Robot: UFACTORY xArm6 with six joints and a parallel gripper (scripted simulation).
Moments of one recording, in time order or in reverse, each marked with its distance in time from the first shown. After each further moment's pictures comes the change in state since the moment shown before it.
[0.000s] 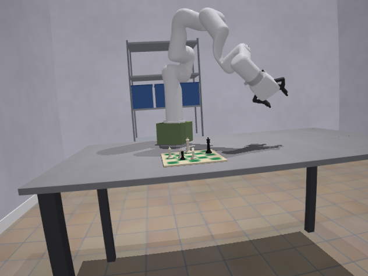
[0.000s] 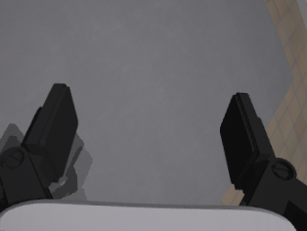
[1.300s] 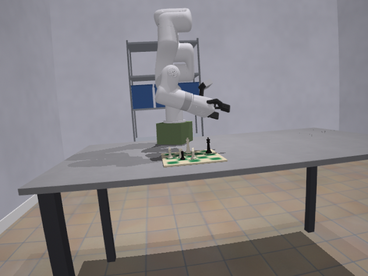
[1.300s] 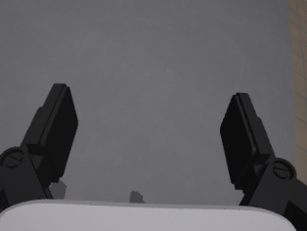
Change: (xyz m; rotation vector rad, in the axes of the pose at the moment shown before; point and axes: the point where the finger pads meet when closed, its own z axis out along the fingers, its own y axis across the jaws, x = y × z) arm -0.106 -0.173 -0.196 -0.288 0.171 0.447
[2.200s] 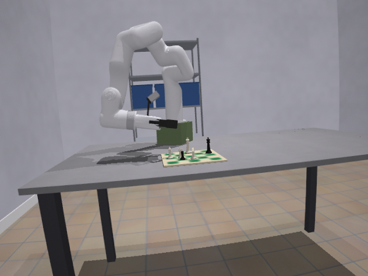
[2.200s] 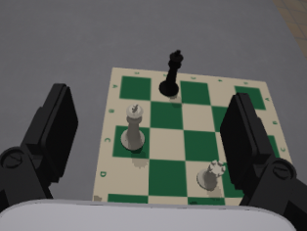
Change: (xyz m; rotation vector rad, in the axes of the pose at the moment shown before) arm -0.091 -0.041 -0.188 -0.208 0.122 0.338
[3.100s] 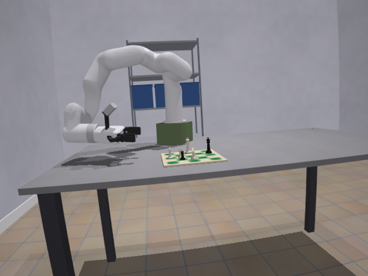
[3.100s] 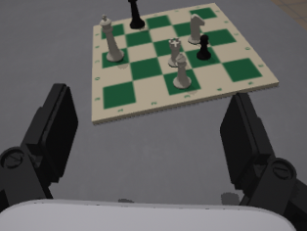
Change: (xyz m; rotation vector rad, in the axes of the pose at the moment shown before) arm -0.052 0.022 -0.146 -0.151 0.099 0.252
